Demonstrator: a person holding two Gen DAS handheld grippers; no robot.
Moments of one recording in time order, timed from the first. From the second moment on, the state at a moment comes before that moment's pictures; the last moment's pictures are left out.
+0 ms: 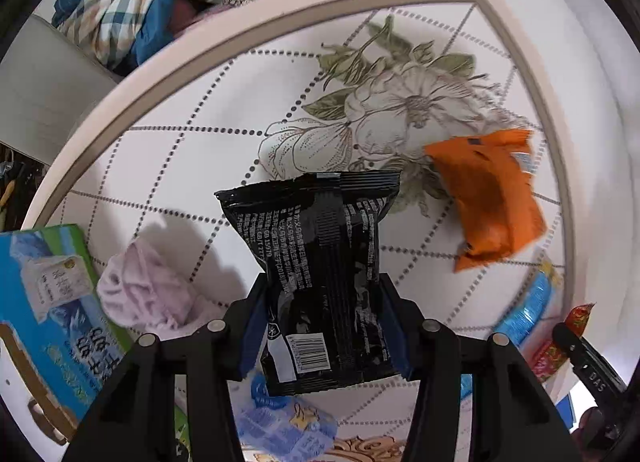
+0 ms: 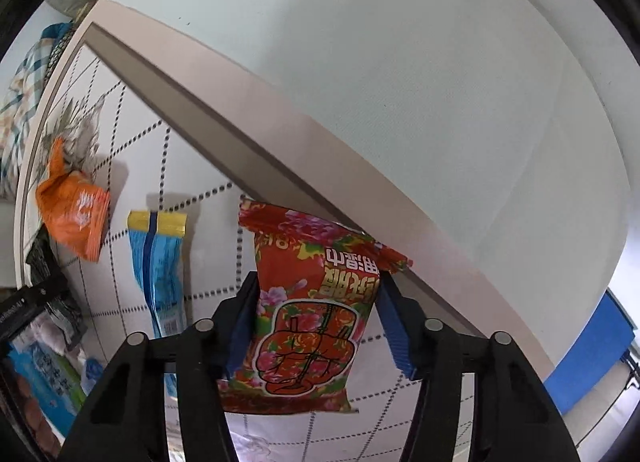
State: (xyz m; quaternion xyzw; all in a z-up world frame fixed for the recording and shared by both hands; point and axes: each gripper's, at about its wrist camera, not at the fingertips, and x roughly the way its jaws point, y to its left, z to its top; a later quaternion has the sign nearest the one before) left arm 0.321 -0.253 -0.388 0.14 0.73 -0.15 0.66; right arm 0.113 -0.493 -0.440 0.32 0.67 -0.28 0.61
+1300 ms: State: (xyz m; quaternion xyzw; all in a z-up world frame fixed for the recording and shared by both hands) left arm 0.293 0.164 -0.249 0.00 0.67 0.00 0.75; right arm 0.291 -0.040 -0.248 0.05 0.67 0.02 0.74
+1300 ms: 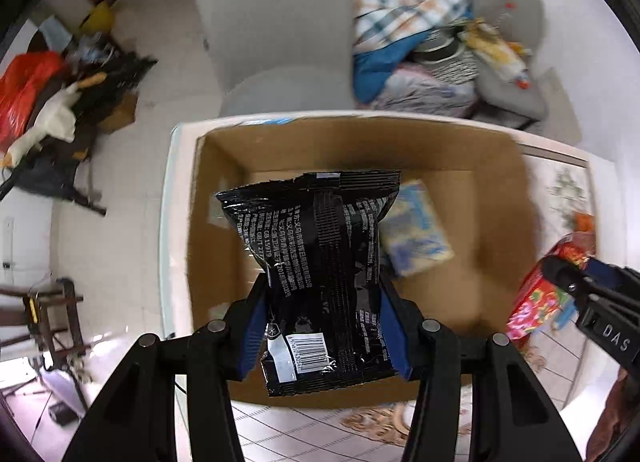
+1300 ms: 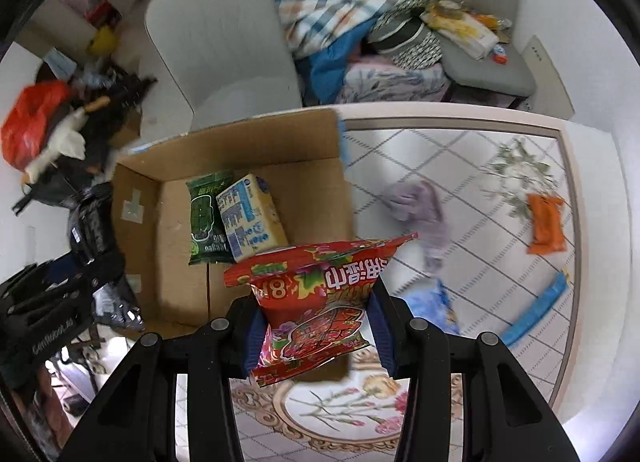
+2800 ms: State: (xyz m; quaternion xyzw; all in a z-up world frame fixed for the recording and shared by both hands) left arm 0.208 0.185 -0.193 -0.04 0.60 0.01 0.80; right arm 0.223 -0.002 -0.230 0.01 0.63 0.04 0.78
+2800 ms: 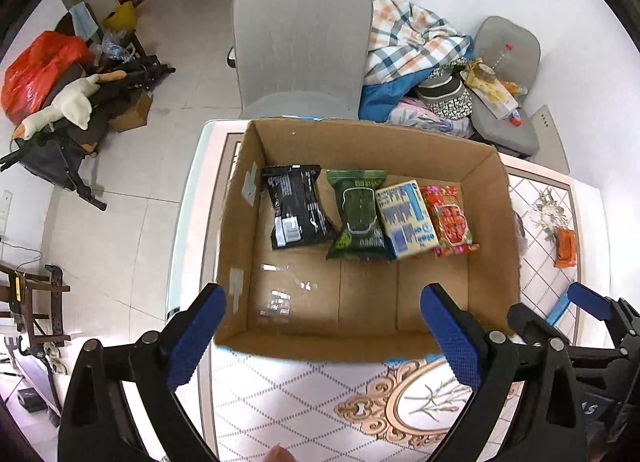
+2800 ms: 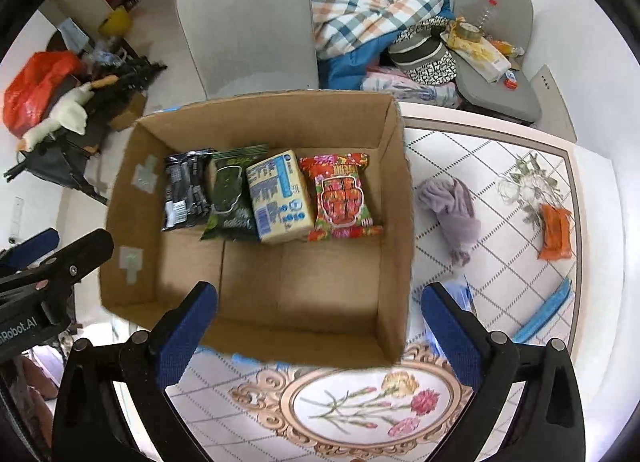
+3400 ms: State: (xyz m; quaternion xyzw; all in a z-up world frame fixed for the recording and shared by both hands) left arm 0.156 0.121 -0.116 -0.02 0.55 -0.01 0.83; right arm 0.146 -0.059 -0.163 0.09 0.59 0.06 0.80
